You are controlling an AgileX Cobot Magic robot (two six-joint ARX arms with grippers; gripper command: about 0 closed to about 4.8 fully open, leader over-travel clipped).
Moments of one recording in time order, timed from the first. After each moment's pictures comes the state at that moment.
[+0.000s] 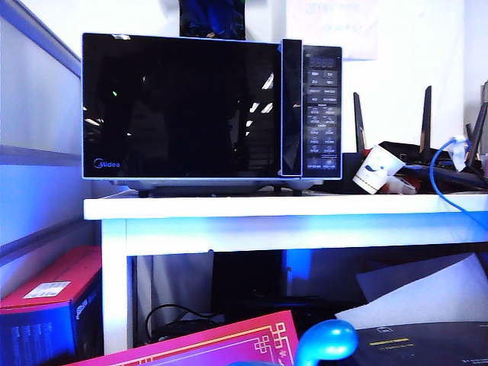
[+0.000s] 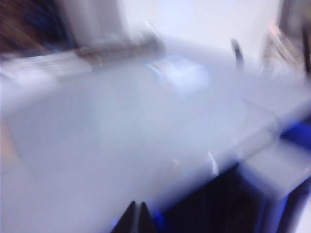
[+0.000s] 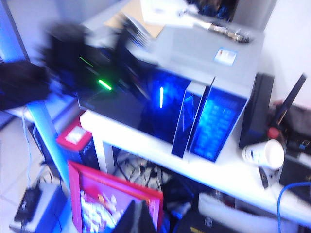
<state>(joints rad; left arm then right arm) -0.53 1.94 1.99 -0.09 -0.08 0.14 0.57 1.31 2.39 -1.39 0.03 -0.08</state>
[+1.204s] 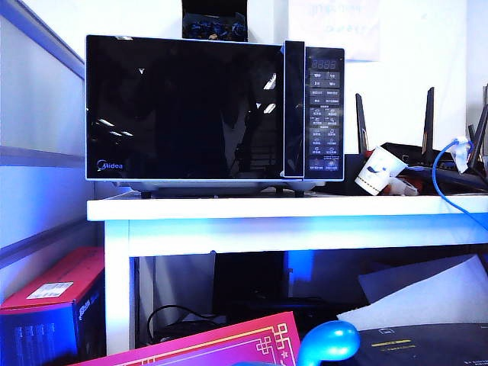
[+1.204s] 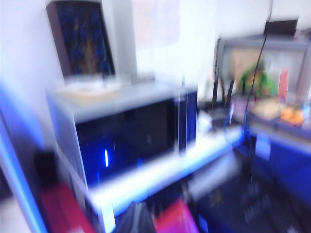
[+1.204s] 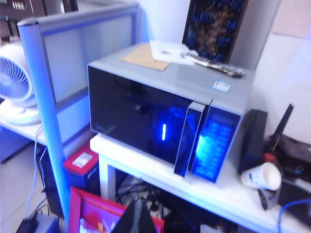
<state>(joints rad) -0.56 0.44 1.72 -1.24 -0.04 0.07 0.57 0.80 1.76 -1.05 0.00 -0.11</state>
